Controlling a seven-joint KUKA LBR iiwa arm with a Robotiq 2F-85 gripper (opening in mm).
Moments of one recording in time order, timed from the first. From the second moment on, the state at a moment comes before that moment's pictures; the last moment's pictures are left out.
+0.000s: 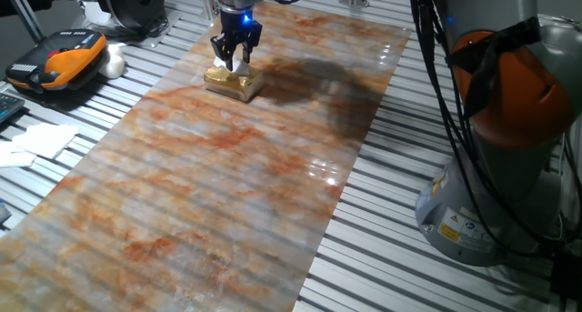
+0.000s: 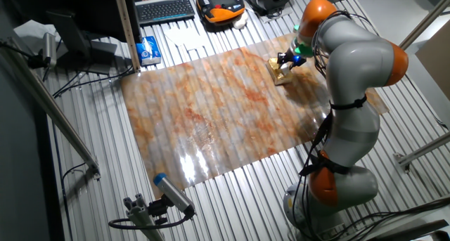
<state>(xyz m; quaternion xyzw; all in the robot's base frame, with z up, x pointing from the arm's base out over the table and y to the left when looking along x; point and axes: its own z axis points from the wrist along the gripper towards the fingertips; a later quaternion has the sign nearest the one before) 0.634 -0.158 0.092 0.19 0.98 0.03 0.05</state>
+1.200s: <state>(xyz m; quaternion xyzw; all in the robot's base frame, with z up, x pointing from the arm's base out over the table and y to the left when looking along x) 0.638 -0.153 0.089 0.17 0.98 0.04 0.04</state>
